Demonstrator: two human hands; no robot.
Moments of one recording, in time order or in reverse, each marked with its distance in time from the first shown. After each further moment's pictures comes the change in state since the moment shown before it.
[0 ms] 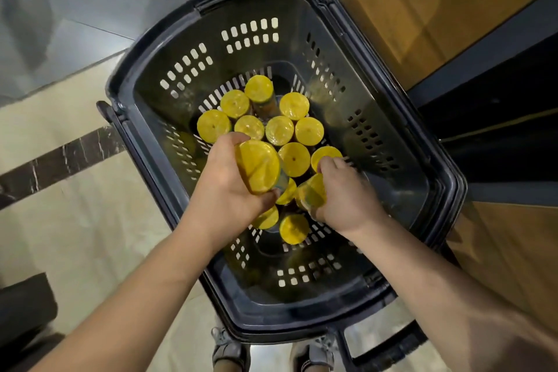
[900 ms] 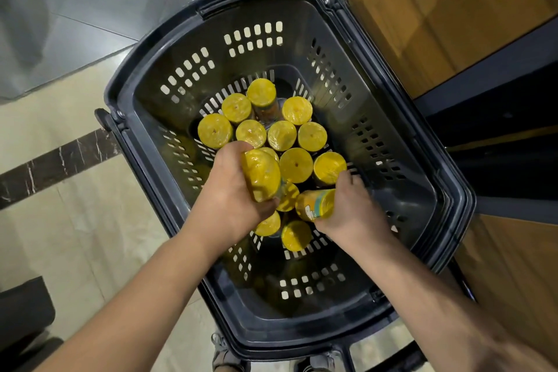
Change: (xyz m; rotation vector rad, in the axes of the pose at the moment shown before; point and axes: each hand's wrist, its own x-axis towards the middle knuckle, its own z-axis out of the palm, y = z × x) left_hand 0.019 -0.021 0.006 0.046 -0.035 0.005; right_hand 0.002 -0.003 0.006 0.052 -0.076 0.281
